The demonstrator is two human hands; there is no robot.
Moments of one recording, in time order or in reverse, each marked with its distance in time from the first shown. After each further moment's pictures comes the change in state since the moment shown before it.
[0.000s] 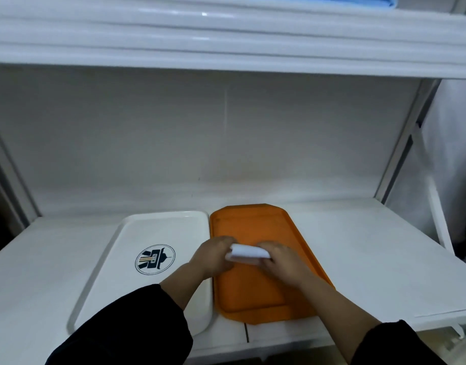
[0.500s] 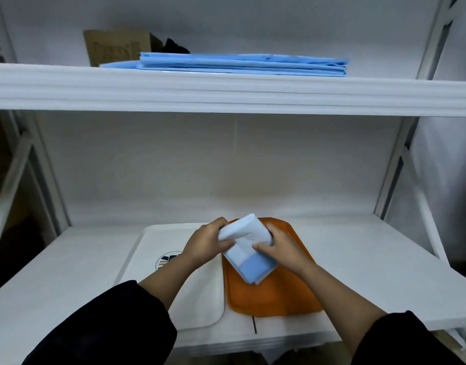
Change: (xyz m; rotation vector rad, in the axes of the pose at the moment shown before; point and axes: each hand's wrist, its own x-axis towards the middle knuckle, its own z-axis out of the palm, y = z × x) left_hand -0.073 0.028 -0.079 -0.225 0.311 -0.061; right_hand -0.030 -0.084 -0.061 0.353 0.141 0.064
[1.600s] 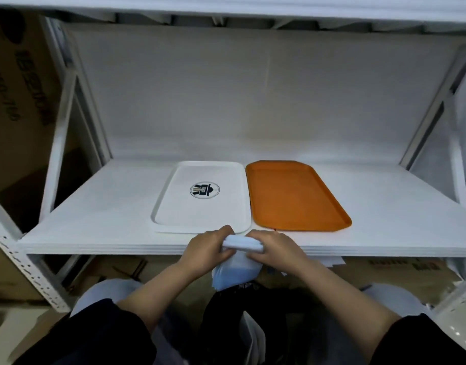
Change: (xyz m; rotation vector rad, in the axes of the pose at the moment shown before) left_hand -0.204 -0.049 0.036 0.254 -0.077 0.005; right_hand -0.143 -0.021 0.117 -0.388 -0.290 -0.181
